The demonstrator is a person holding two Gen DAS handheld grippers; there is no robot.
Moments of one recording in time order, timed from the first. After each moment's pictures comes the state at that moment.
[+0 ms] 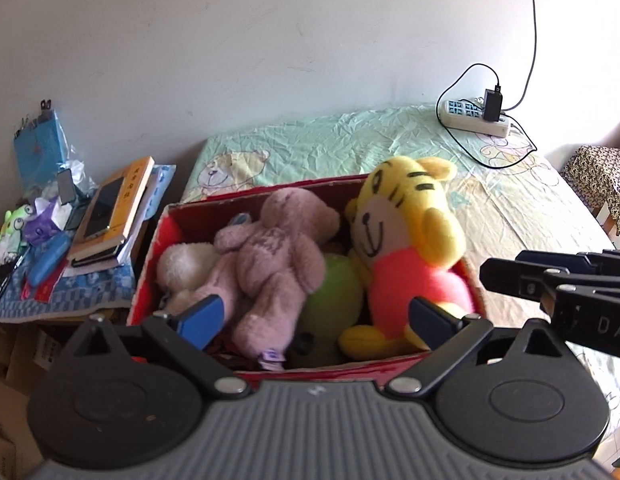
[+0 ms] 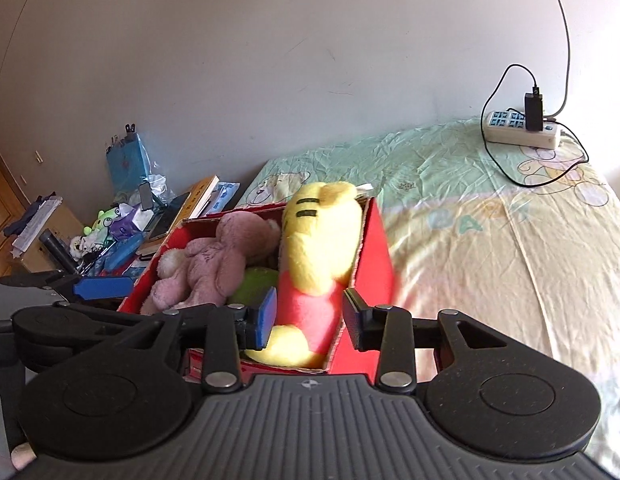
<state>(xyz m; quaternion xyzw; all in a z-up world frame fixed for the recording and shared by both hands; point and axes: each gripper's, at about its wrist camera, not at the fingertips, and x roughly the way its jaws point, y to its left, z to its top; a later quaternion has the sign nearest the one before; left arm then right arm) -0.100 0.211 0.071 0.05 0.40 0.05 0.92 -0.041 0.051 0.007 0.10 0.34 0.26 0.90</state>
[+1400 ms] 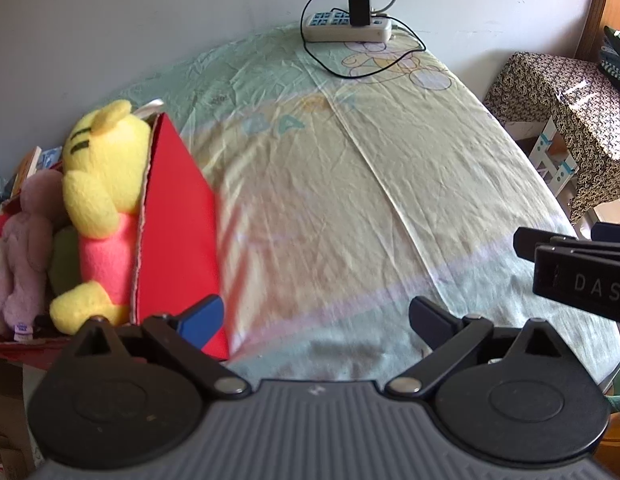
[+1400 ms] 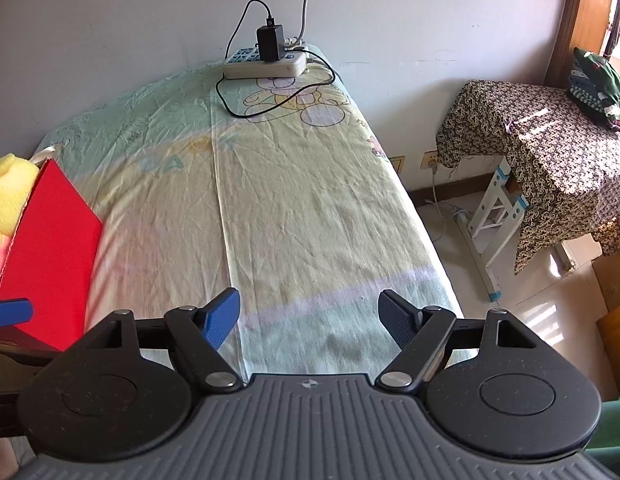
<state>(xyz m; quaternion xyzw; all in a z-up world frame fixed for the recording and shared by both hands) -0.064 0.013 0.004 0.09 0.50 -0.02 0.86 -0.020 -0.111 -0.043 0.05 0.45 -0.01 0.89</state>
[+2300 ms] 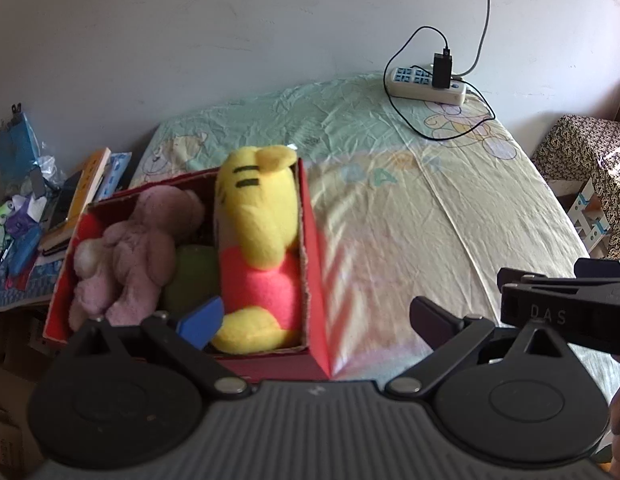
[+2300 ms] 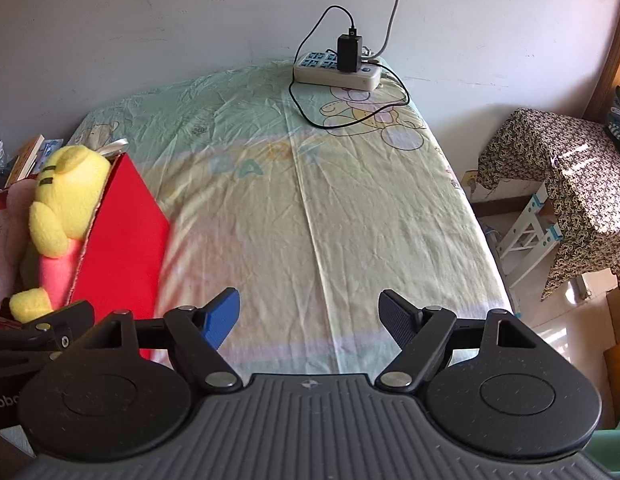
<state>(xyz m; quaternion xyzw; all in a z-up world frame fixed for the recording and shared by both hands) -0.077 0.095 0.065 0.06 0.45 0.04 0.89 -0.009 -0.020 -0.007 0.02 0.45 0.03 0.89</state>
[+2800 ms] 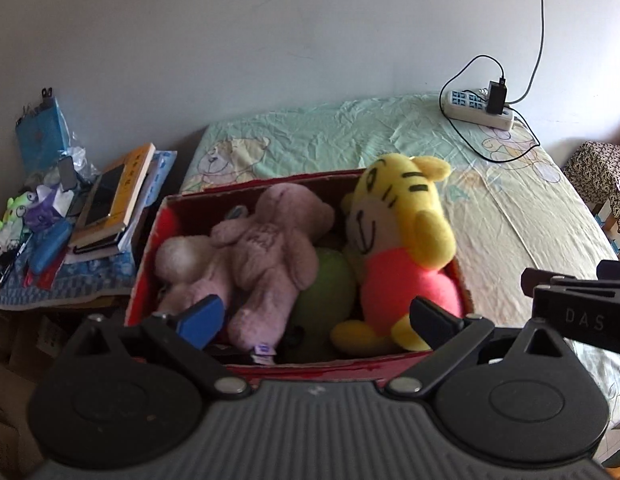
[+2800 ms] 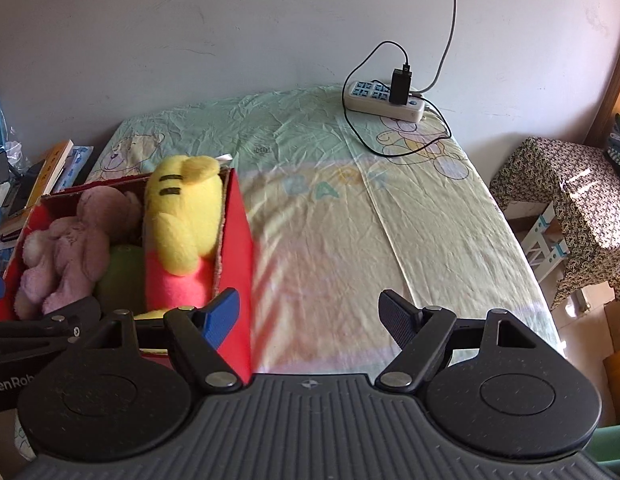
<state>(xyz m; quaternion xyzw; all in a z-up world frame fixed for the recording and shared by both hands) -0.093 0.219 0.078 0.04 0.42 0.05 0.90 -0.033 0.092 0.021 0.01 0.42 0.03 0.91</state>
